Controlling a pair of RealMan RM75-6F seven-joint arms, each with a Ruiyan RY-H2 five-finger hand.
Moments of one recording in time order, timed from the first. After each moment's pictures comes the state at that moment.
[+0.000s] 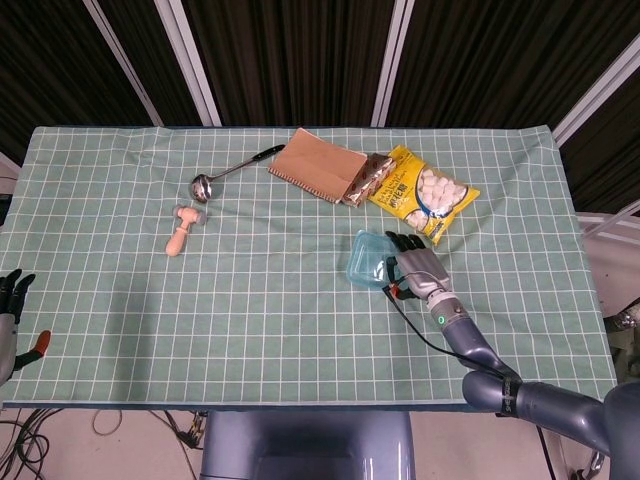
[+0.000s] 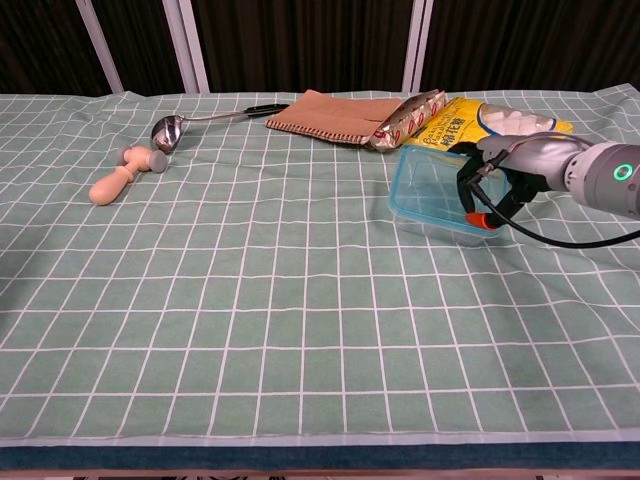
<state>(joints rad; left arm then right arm) -0.09 -1.11 -0.08 -1.69 1.30 1.43 0.21 0.80 -1.53 0.16 -1.33 -0.89 0.76 -0.29</state>
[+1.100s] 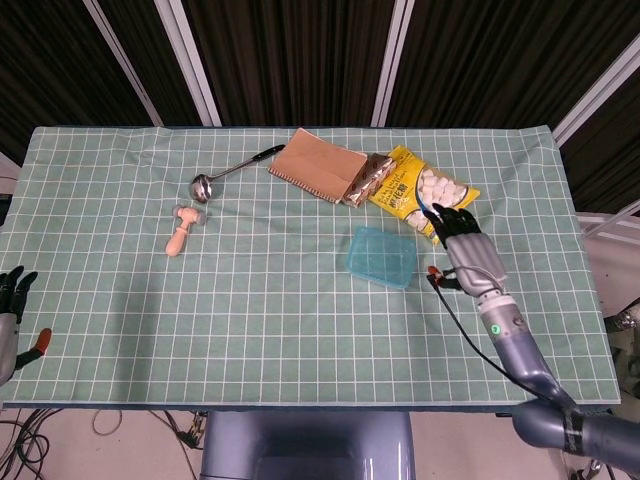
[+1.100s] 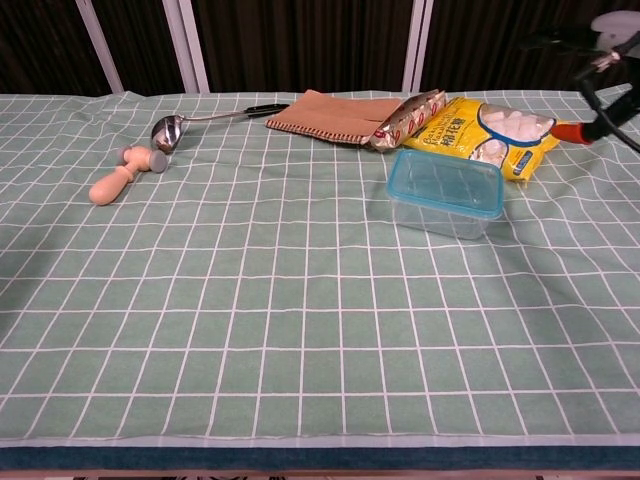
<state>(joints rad) -0.09 -1.12 -0.07 -1.66 1.36 1.46 0.21 0.62 -1.24 0.19 -1.65 -1.12 1.11 -0.20</state>
